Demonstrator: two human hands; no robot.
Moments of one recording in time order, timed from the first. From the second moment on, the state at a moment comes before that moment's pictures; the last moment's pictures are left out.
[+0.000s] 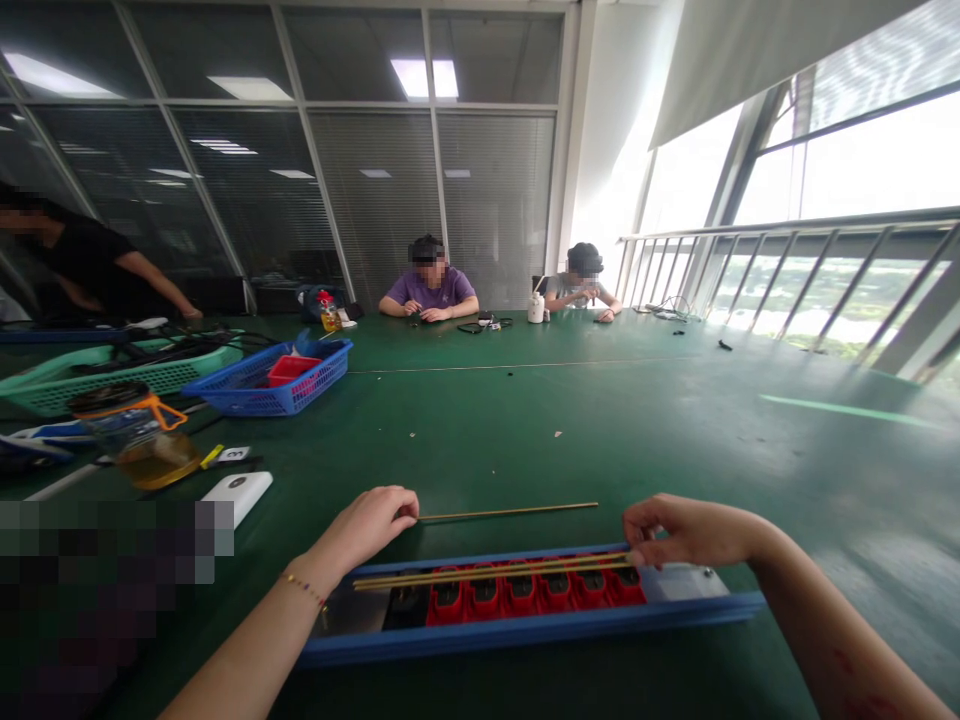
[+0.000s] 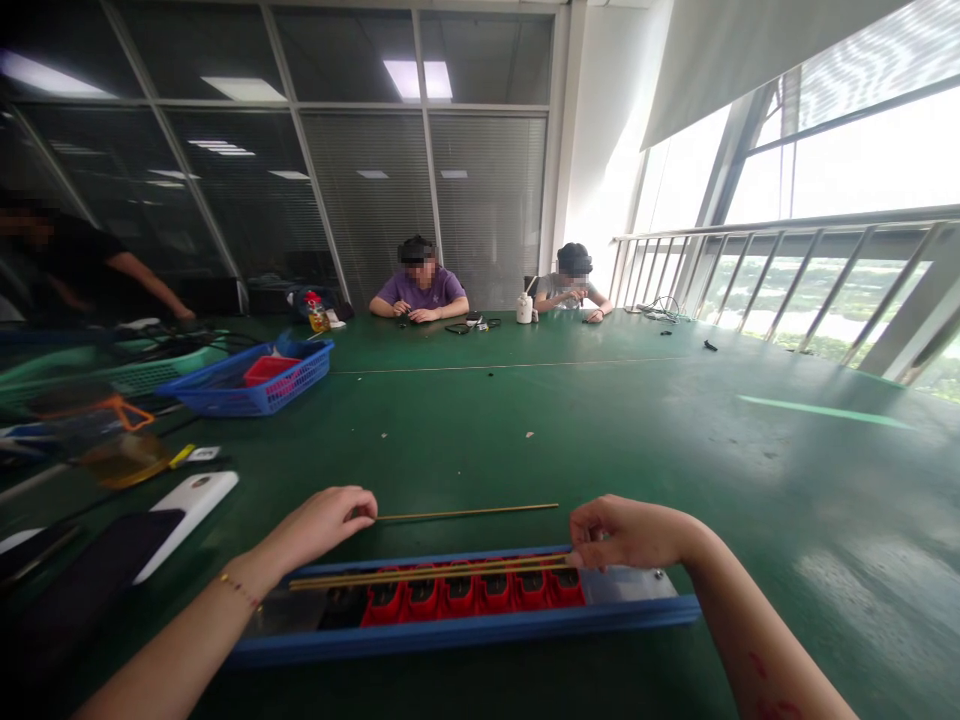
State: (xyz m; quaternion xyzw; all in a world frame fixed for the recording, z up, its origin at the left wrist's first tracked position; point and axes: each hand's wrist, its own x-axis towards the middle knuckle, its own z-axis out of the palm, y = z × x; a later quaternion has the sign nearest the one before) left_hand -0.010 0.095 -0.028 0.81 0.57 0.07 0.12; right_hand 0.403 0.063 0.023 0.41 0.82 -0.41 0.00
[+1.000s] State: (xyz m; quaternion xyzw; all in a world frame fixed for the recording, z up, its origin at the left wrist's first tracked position) left_hand -0.009 0.091 -0.035 0.81 0.56 0.09 0.16; right_hand 0.431 0.069 0.025 0.52 0.78 -0.32 -0.14
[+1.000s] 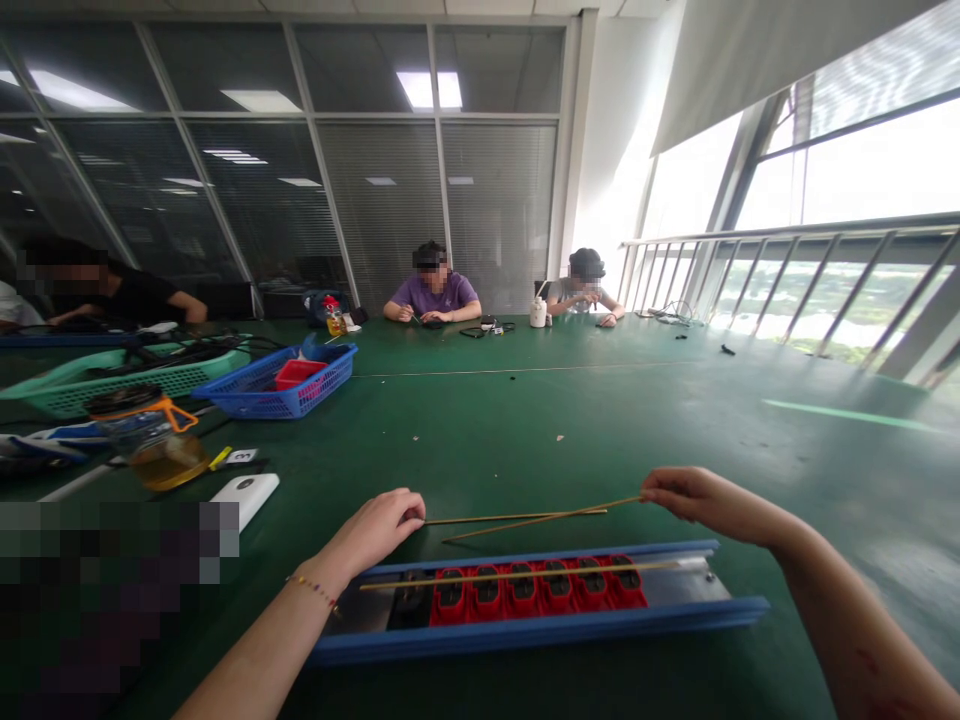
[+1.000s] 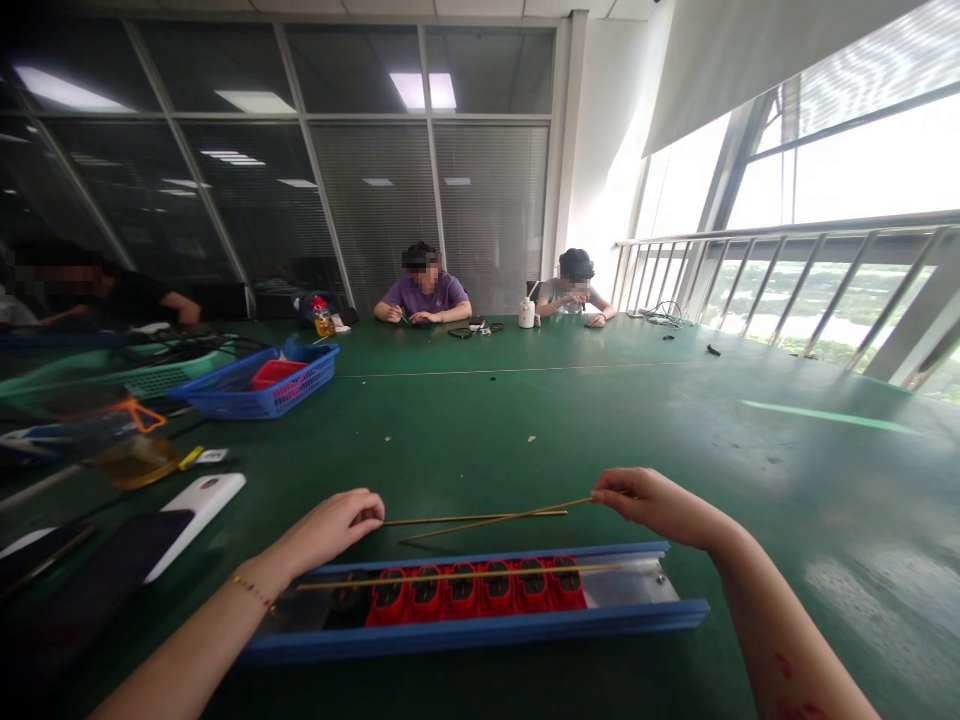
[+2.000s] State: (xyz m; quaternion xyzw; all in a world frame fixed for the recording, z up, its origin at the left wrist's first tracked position) left_hand 0.008 0.051 0.042 0.84 0.50 0.08 0.18; right_hand 0.393 0.103 -0.039 0.53 0.83 -0.13 -0.10
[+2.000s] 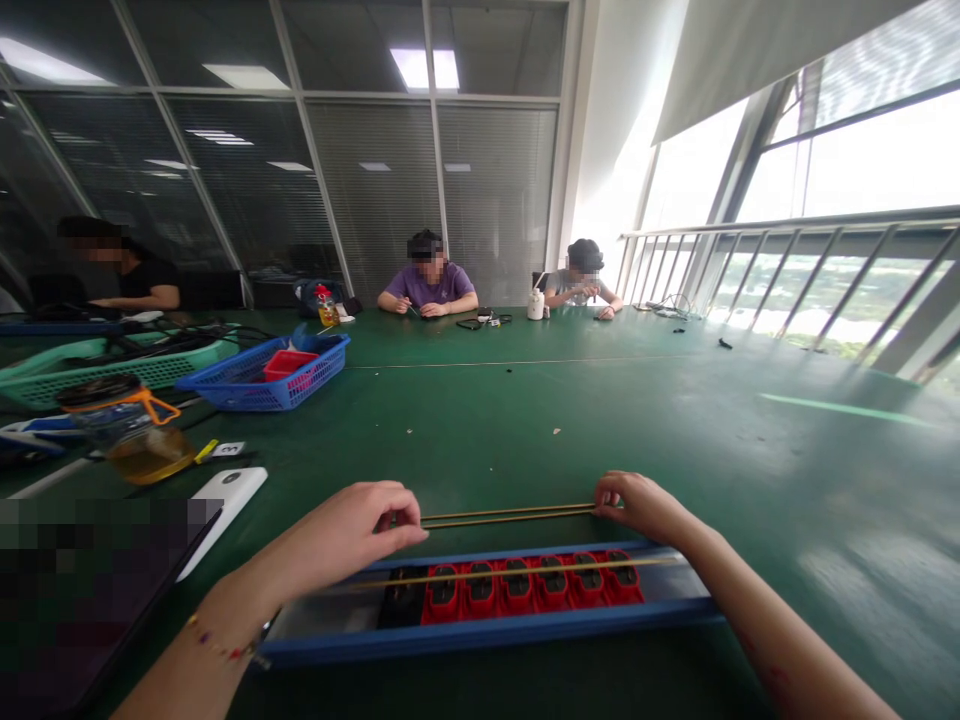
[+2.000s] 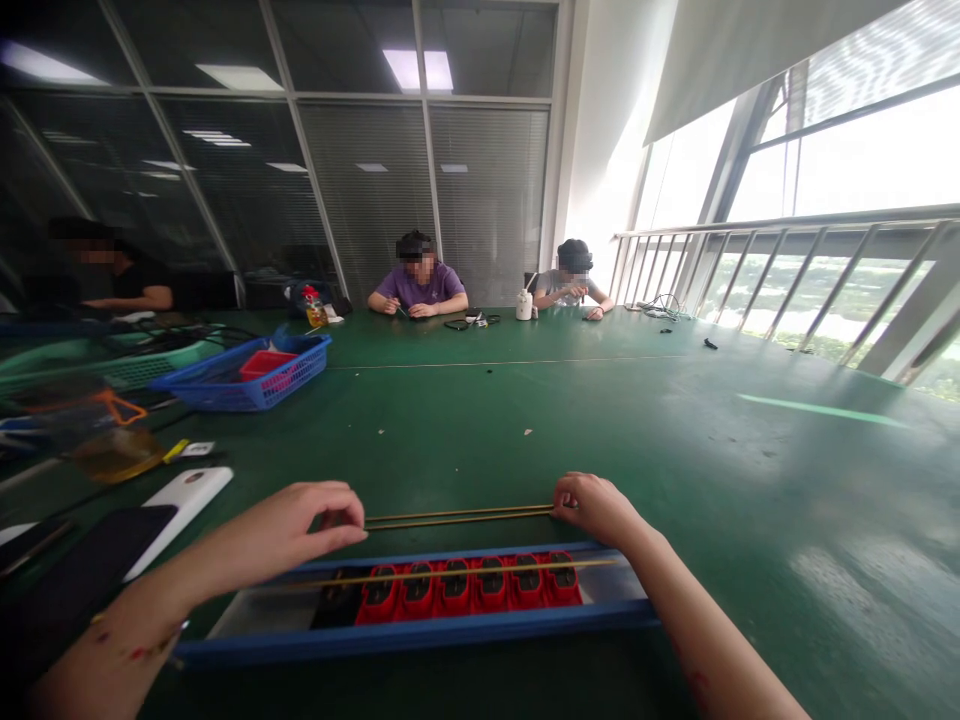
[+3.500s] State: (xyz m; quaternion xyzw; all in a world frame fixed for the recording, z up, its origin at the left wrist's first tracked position) left_hand -0.021 0.029 0.073 0.83 0.54 0.05 0.10; right_hand 0.394 0.102 -0.044 0.55 0.82 -0.15 -0.11
